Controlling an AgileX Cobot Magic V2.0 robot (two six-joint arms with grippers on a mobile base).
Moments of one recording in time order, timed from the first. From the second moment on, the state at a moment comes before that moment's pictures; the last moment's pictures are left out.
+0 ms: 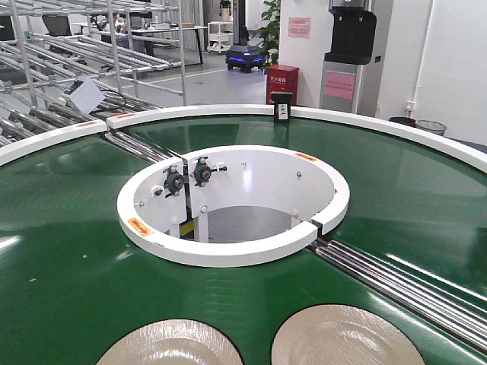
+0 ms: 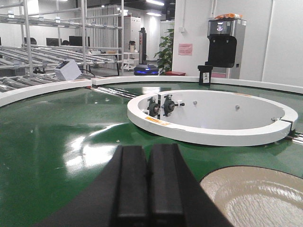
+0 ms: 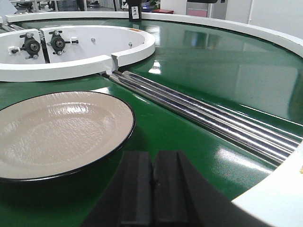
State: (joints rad) left arm -0.01 -0.01 0.03 -0.02 -0.02 -0.02; right arm 0.04 -0.01 0.03 -0.17 0.23 0.12
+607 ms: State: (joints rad) left arm -0.01 -0.01 0.03 -0.02 -0.02 -0.02; right arm 0.04 -0.01 0.03 -0.17 0.23 0.12
